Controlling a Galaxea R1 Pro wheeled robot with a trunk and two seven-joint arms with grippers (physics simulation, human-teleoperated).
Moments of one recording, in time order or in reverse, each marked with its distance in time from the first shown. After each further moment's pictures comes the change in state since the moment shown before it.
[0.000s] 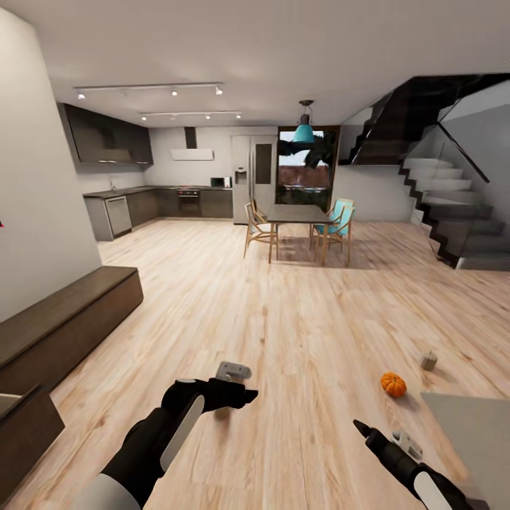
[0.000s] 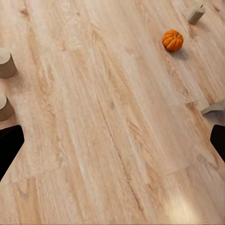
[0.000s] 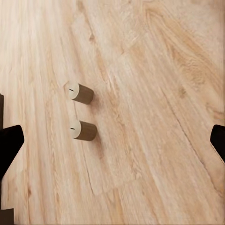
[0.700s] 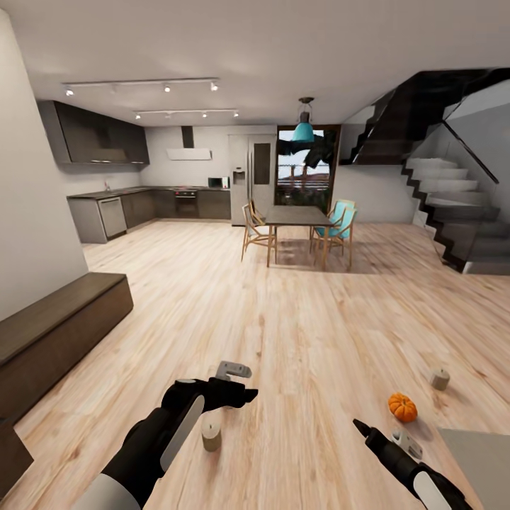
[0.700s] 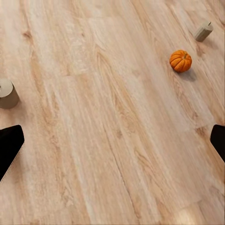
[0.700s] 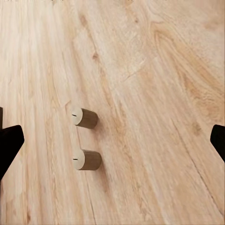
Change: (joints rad) left arm 0.000 0.000 0.000 0.001 -0.002 -0.013 0.001; right arm 0.000 0.001 0.002 -0.001 -0.001 -0.007 -0.001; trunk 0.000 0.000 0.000
